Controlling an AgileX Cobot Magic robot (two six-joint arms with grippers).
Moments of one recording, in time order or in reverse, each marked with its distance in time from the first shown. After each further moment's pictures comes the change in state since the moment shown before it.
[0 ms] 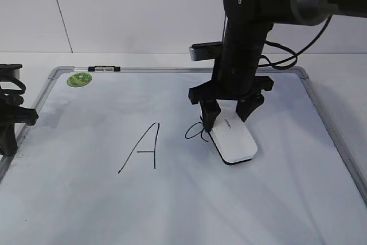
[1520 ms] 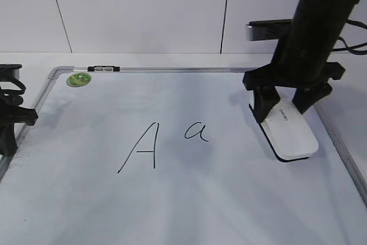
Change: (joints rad) left arm 0.000 0.000 0.000 0.004 -0.002 0.000; right arm -0.113 -0.320 0.301 -0.037 -0.002 0.008
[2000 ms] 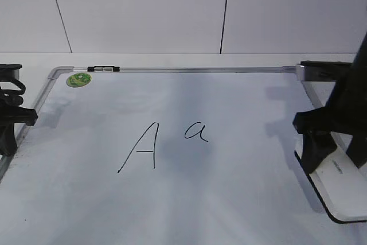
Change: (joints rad) left arm 0.000 0.000 0.000 0.000 0.000 0.000; right arm -0.110 -0.195 0.343 0.068 -0.004 -0.008
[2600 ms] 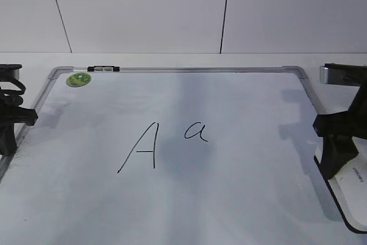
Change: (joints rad) left arm 0.000 -0.002 0.000 0.002 0.000 0.000; right arm -0.062 -0.060 0.063 -0.002 -0.002 0.035
